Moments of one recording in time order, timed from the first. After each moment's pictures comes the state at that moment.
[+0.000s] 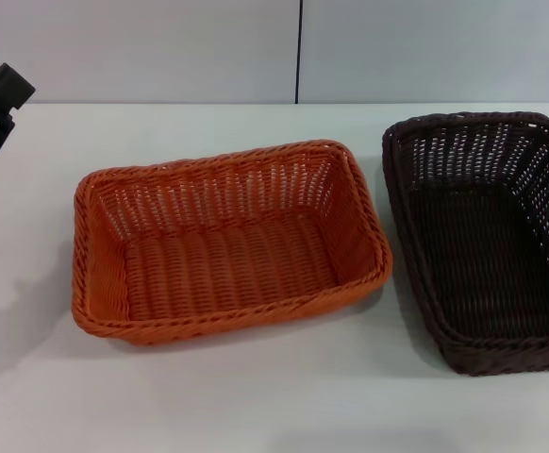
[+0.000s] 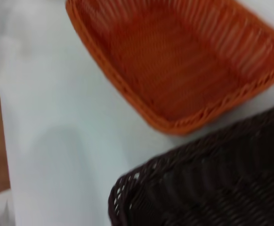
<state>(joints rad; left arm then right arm) -0.33 -2.06 0.59 0.49 1.27 1.80 -1.22 0.86 1.83 -0.85 -1.10 -2.51 -2.02 1.88</state>
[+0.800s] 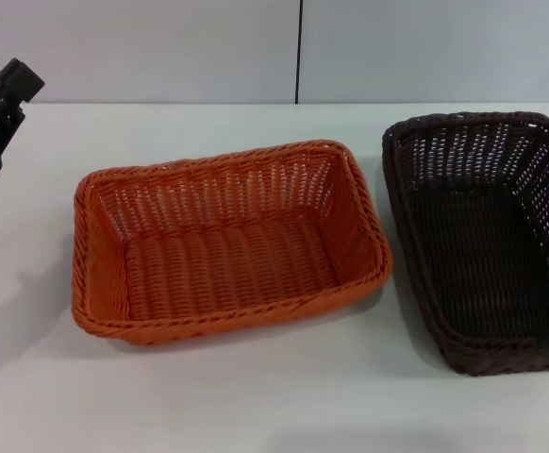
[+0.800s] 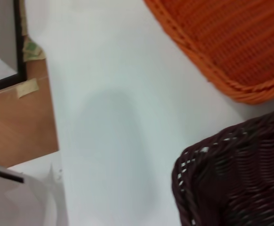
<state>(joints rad) -0.35 -2.06 0.60 0.49 1.27 1.76 -1.23 0.83 1.93 -0.94 -1.12 -2.58 -2.07 1.85</state>
